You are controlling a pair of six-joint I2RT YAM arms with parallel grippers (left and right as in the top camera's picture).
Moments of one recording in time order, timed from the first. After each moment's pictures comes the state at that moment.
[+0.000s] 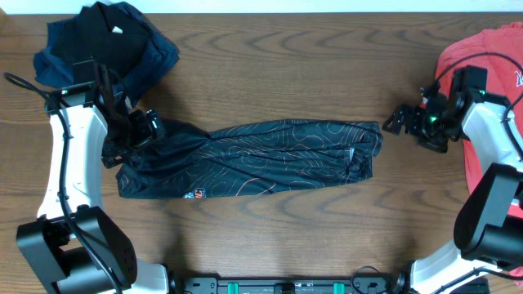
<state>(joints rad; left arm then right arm) 0.24 1.65 1.35 -1.19 0.15 -0.25 -0.26 1.82 1.24 -0.85 -0.39 0.07</state>
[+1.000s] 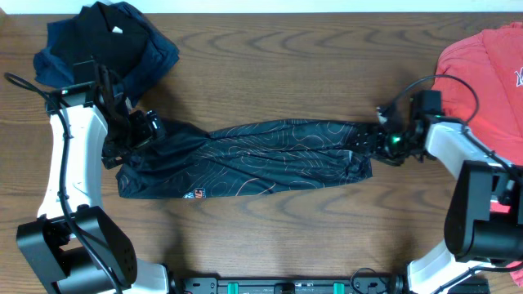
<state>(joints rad) 0.24 1.65 1.35 -1.20 0.15 -0.25 -0.08 1.82 0.99 -0.59 -0.60 0.11</state>
